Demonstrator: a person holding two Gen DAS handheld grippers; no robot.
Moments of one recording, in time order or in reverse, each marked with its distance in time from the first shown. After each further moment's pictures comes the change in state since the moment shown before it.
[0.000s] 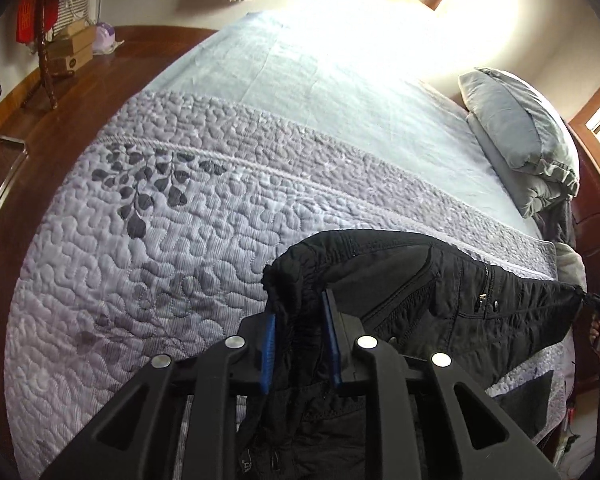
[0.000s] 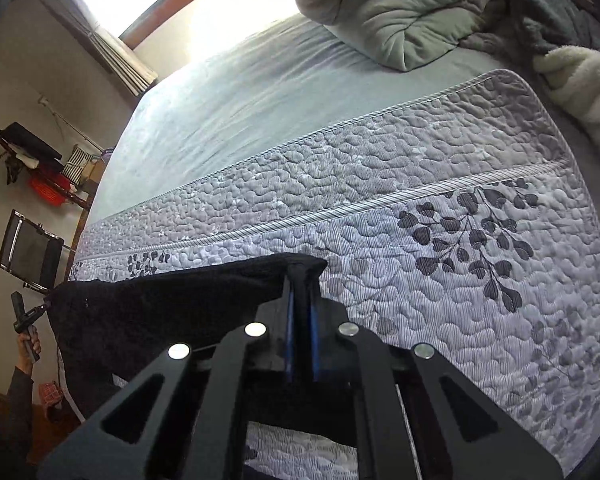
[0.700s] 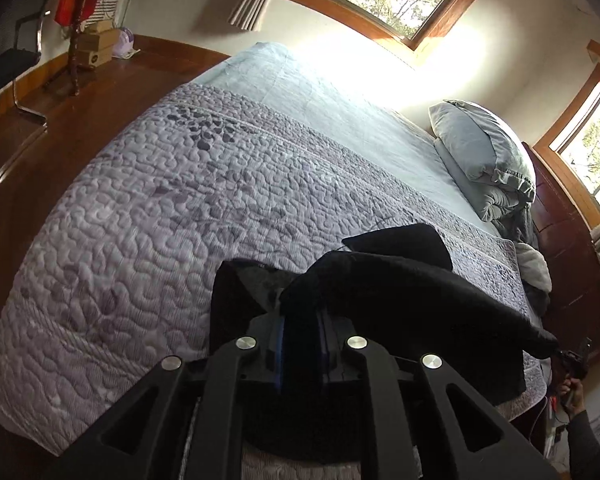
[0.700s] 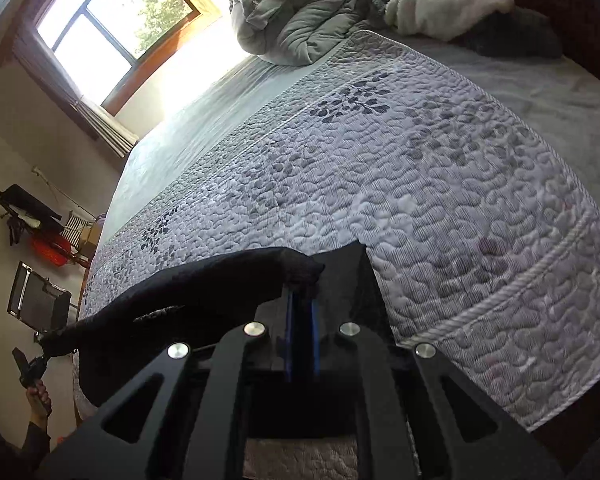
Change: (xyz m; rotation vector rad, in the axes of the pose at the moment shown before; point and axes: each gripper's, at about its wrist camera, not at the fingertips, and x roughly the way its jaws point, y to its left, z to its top) left arm -0.128 0.049 -0.190 -0.084 -0.116 -0.088; right arm -0.118 -0.009 -0.318 0.269 -0.184 -0.055
